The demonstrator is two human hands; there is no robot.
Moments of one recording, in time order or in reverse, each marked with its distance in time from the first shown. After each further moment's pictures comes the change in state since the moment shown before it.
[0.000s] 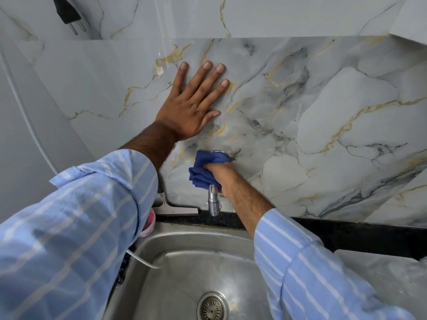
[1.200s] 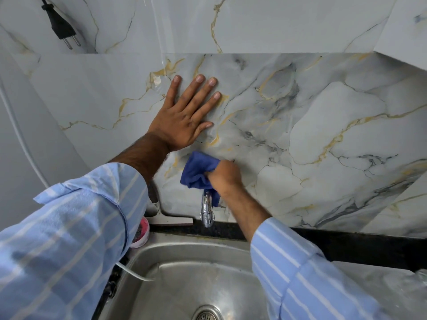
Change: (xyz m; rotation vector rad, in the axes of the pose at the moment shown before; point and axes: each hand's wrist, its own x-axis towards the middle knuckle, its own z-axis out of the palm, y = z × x) left_hand -0.002 -0.001 0.002 -0.002 0.026 0.006; right_hand -0.013 -0.026 -0.011 -0.691 0.382 -0.252
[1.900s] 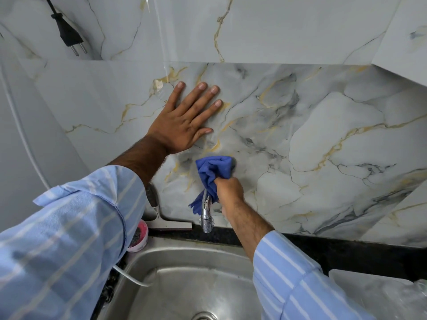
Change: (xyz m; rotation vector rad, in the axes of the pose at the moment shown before) left_hand 0.002 -0.009 -0.004 0.029 0.041 0.045; right_hand 0.000 0.026 0.011 0.457 0.043 0.117
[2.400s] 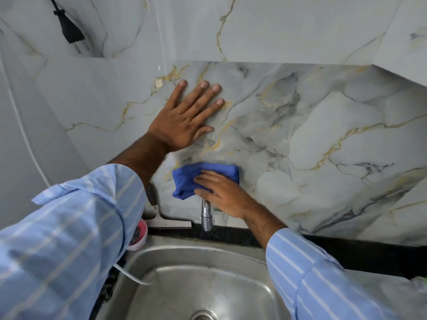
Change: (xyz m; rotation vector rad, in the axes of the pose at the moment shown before) left_hand 0.004 0.001 -0.006 0.027 0.003 0.003; right_hand 0.002 0.010 -0.035 -0.818 -0.511 -0.992
